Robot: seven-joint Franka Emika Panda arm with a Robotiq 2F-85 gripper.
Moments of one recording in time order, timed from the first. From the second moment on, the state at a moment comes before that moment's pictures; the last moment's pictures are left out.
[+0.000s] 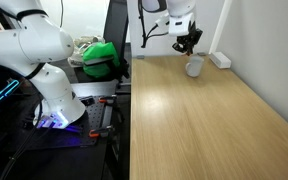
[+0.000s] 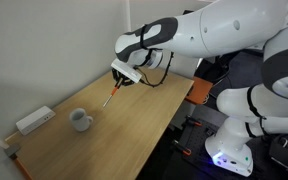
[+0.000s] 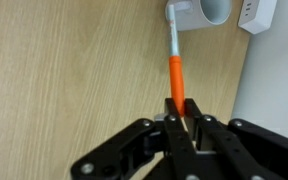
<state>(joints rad) -1.44 -0.43 1.49 -2.29 1.16 2.43 0.57</state>
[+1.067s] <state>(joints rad) -1.33 -0.52 1.57 -2.30 0.87 2.42 0.91</state>
